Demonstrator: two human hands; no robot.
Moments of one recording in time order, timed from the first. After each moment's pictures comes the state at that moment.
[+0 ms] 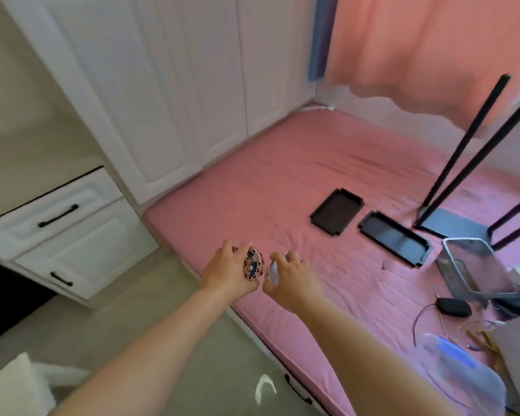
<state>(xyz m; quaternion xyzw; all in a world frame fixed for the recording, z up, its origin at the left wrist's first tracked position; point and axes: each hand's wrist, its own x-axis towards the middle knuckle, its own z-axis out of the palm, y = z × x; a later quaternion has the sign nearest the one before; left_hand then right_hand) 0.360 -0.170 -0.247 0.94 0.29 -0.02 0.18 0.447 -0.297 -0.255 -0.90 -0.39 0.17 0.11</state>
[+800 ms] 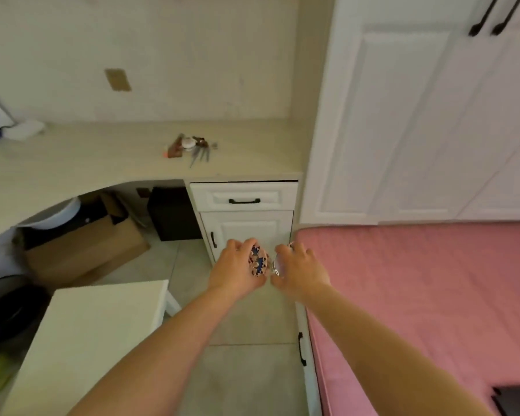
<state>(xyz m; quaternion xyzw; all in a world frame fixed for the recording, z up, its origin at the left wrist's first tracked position) 0.197 0.077 -0.215 0.74 0.63 0.14 0.20 0.351 0.062 -0.208 -0.67 -0.72 0.15 0.04</state>
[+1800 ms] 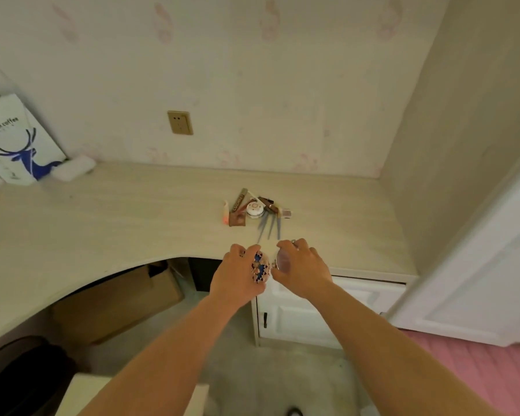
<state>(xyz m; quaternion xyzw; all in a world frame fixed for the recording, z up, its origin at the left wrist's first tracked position) 0.002 0.426 -0.202 0.74 0.66 0.11 0.11 0.157 0.441 -0.184 -0.62 -0.76 0.17 0.09</state>
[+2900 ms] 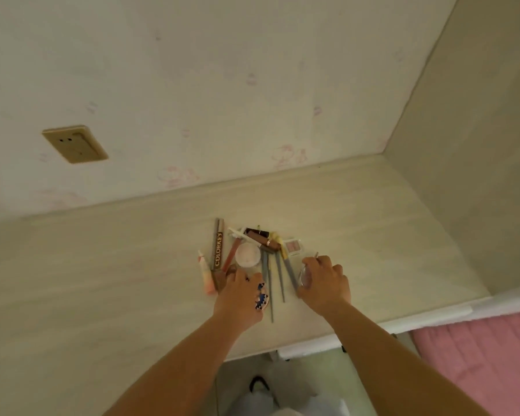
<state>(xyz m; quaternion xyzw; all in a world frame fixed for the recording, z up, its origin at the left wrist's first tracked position) -0.046 0.686 -0.302 0.81 0.55 -0.11 0.17 0.138 0.654 -0.288 -0.79 -0.58 0.22 0.03</state>
